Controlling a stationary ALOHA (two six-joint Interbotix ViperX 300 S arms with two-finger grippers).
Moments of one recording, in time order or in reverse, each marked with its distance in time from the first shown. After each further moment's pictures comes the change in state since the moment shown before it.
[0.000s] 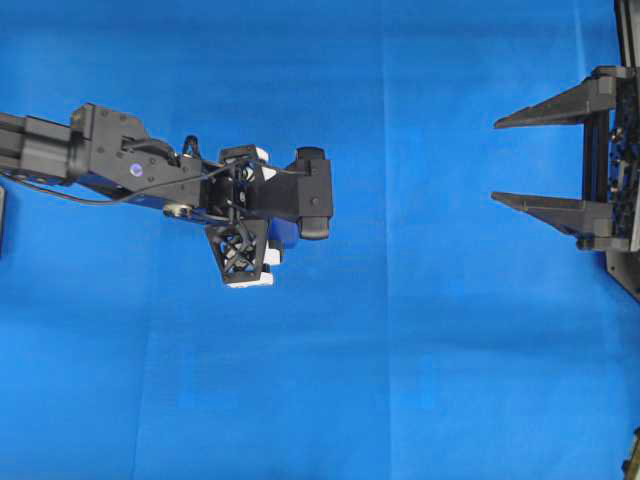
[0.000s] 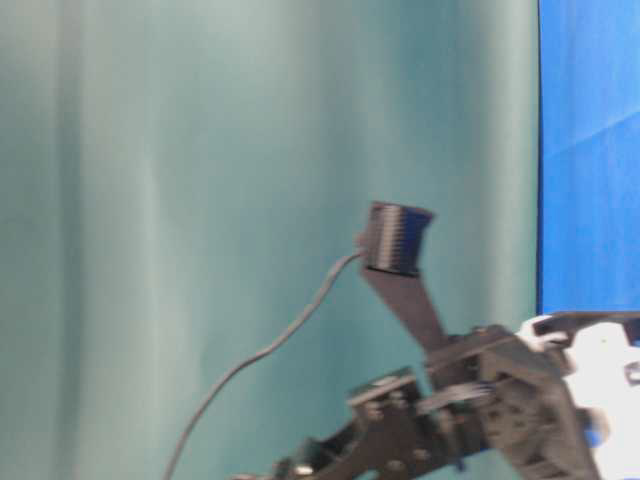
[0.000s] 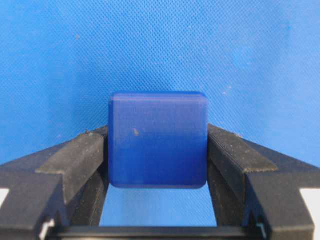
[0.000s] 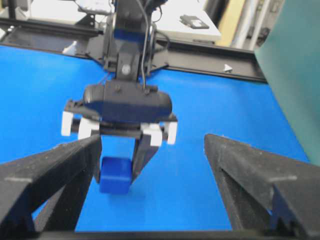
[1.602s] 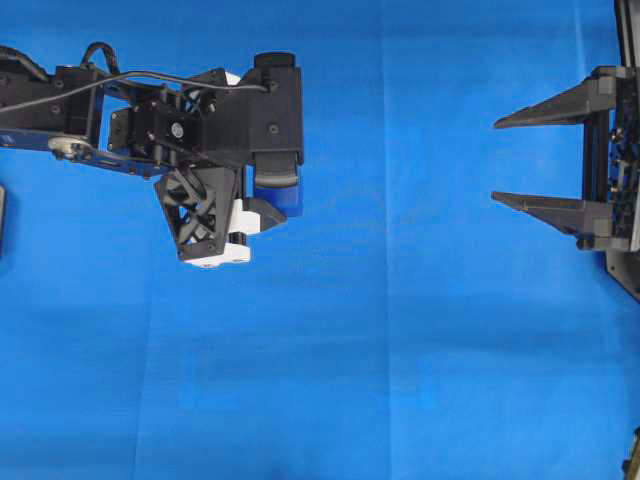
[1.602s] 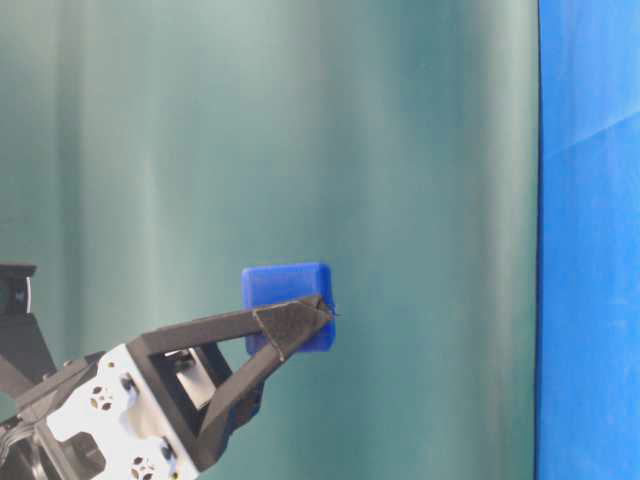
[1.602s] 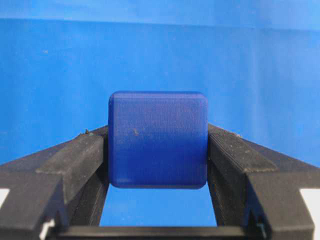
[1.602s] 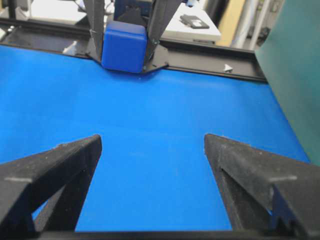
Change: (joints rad) left arm -0.017 -0.318 -0.215 0.000 0.341 0.002; right arm 0.000 0.000 0.000 0.002 0.000 0.002
